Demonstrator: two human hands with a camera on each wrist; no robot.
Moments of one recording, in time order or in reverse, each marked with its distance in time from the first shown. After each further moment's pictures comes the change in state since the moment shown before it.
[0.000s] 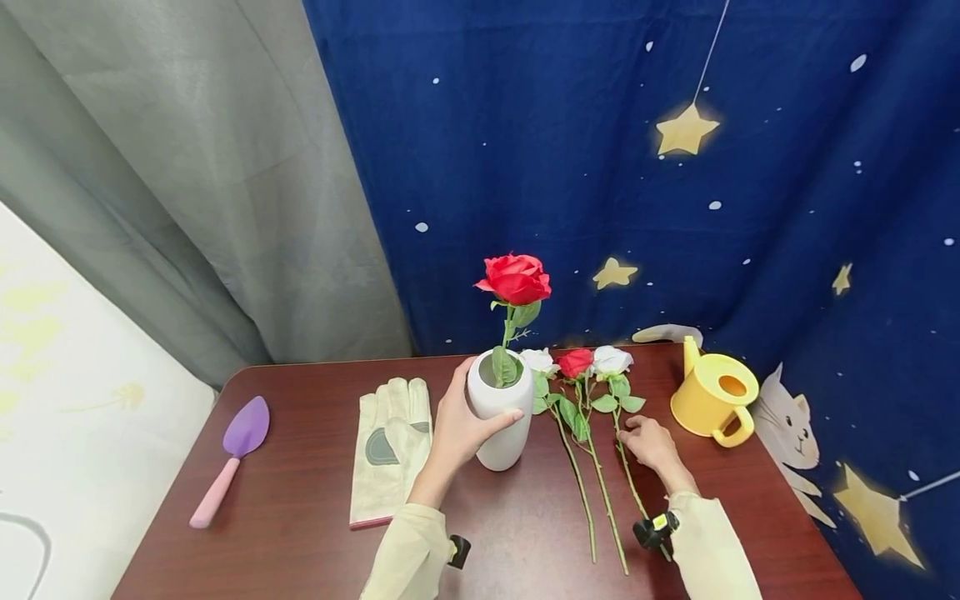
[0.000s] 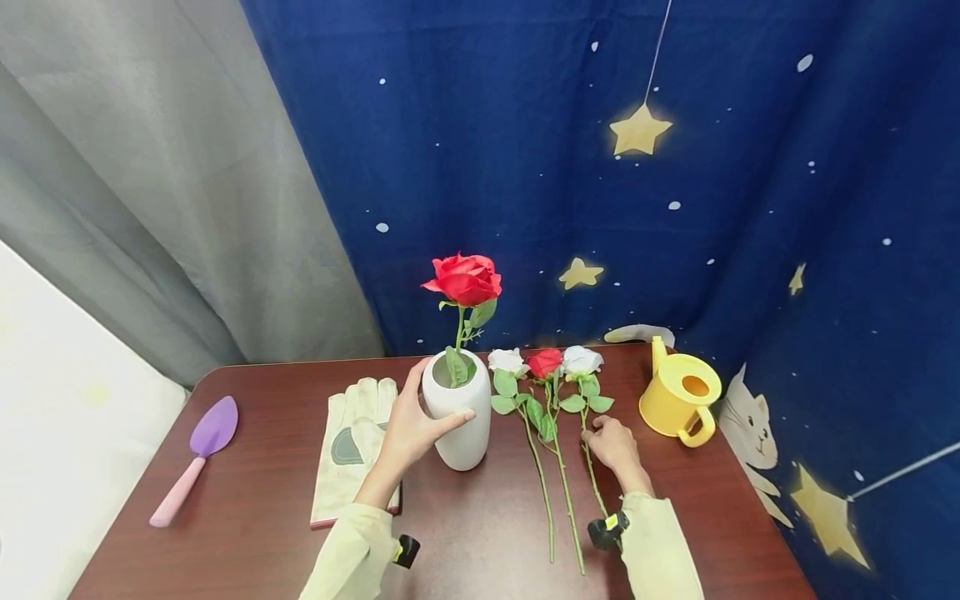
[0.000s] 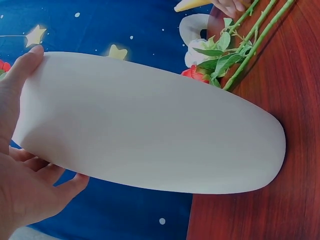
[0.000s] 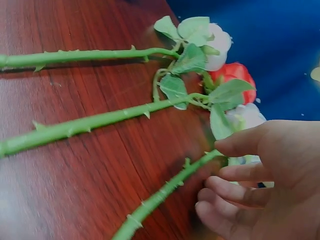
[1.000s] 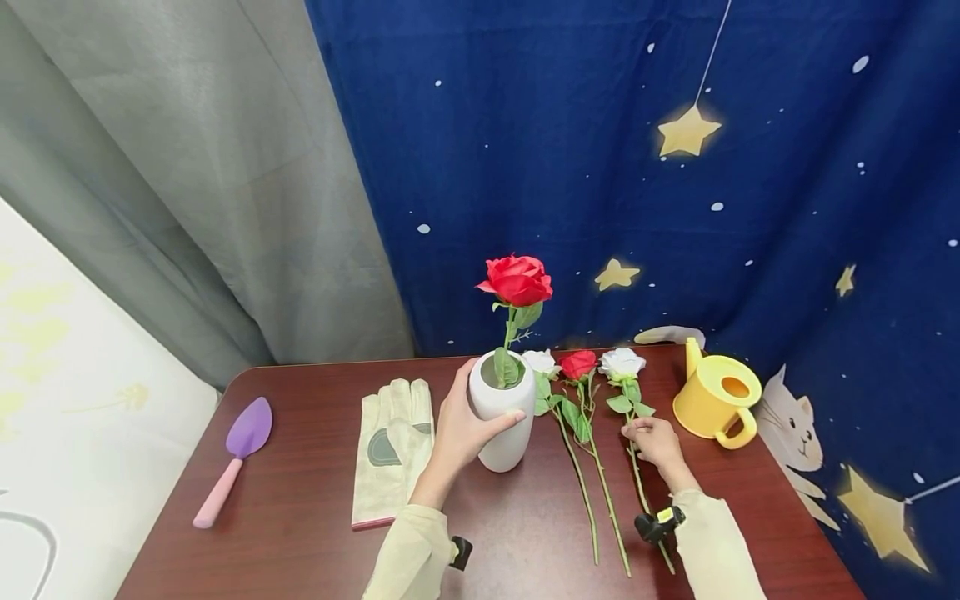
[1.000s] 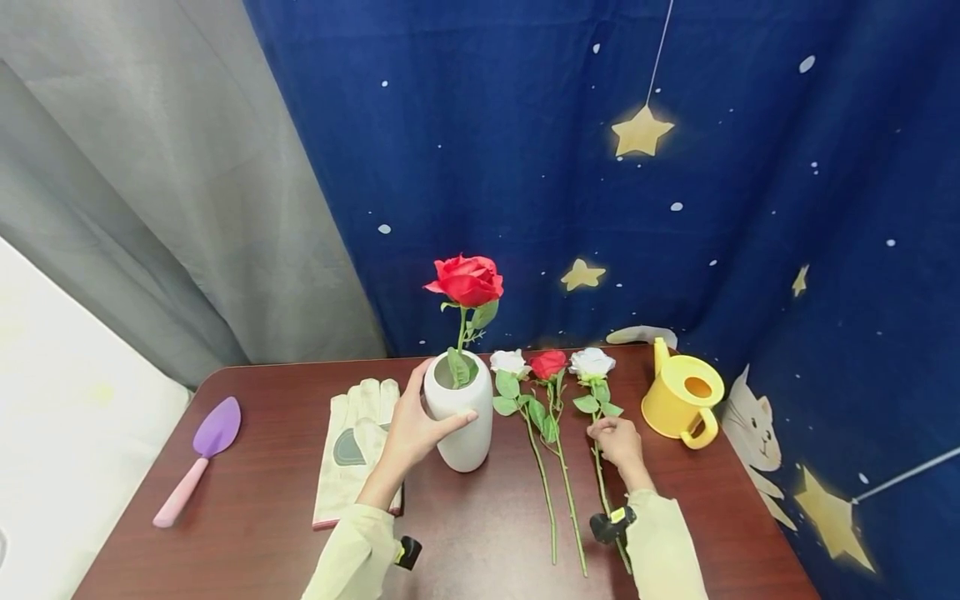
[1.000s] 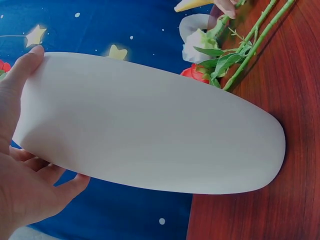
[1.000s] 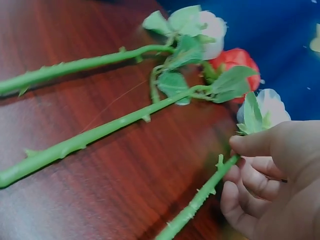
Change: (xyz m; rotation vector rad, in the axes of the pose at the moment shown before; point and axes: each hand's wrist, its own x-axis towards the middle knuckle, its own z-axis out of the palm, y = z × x) left_hand 0.000 0.001 -0.001 -0.007 -0.007 -0.001; right_hand 0.010 0.014 0.007 0.353 0.080 0.108
